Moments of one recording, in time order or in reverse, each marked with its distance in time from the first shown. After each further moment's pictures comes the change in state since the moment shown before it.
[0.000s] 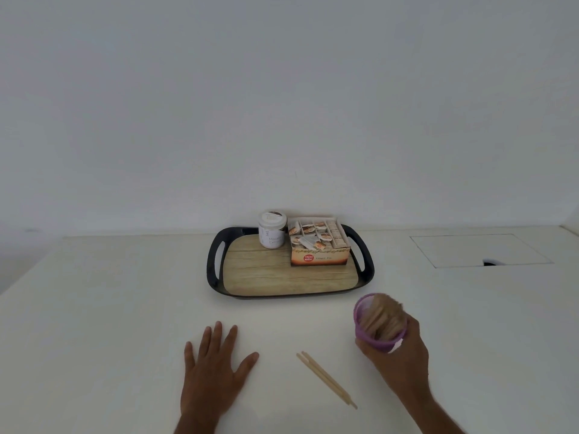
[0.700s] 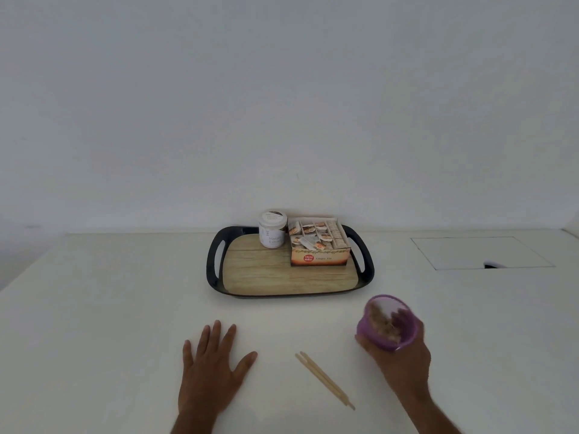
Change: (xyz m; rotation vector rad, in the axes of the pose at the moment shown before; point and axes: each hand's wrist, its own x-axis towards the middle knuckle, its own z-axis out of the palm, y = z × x) left_hand 0.001 0.001 -0.003 0.013 -0.022 -0.006; right_hand 0.003 0.001 -0.003 -0.040 0.035 -0.010
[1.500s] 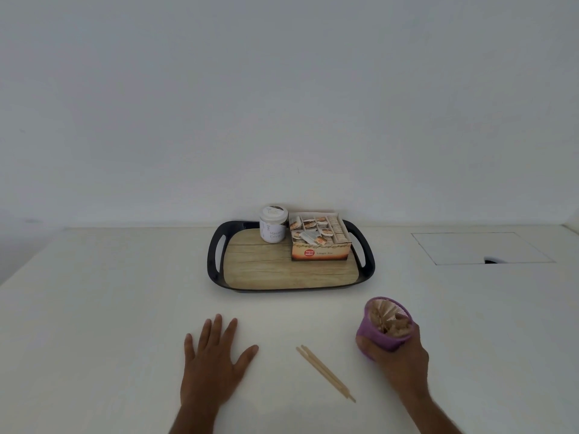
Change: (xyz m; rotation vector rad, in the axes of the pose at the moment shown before) left_hand -0.002 0.001 0.000 0.003 -0.007 0.001; right_hand -0.006 0.009 -0.001 -0.007 -0.079 0.202
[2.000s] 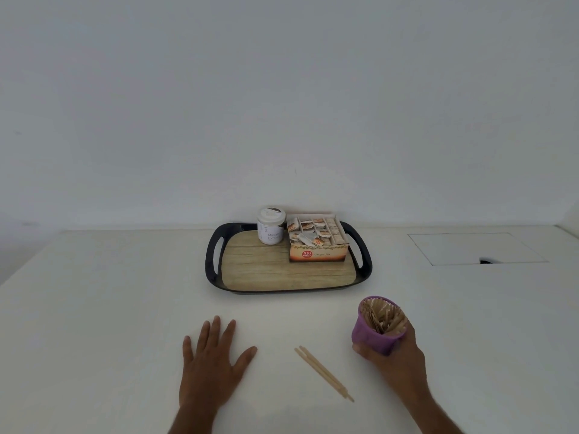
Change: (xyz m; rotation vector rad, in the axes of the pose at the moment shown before) left_hand 0.000 0.000 -0.003 -0.002 -0.021 -0.005; right_hand 0.001 0.003 -0.004 -0.044 -0.119 -0.012
